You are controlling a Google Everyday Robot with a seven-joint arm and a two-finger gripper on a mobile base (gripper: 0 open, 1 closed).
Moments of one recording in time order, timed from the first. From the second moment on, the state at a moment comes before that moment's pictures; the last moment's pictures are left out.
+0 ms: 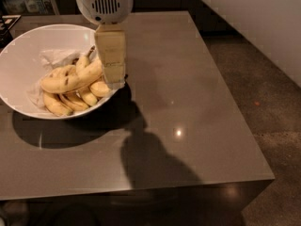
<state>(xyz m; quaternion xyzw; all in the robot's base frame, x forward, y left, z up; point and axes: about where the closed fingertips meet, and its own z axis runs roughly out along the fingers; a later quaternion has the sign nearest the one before) 0.501 0.063 1.018 -0.75 0.63 -0.11 0.16</state>
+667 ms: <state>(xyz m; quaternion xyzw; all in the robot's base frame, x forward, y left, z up) 0.509 0.083 1.019 -0.75 0.62 -0.10 0.18</state>
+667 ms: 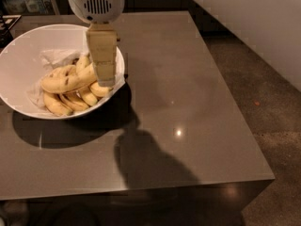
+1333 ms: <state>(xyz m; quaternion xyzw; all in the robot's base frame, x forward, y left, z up) 0.526 0.130 0.980 -0.78 0.59 -0.08 0.16</state>
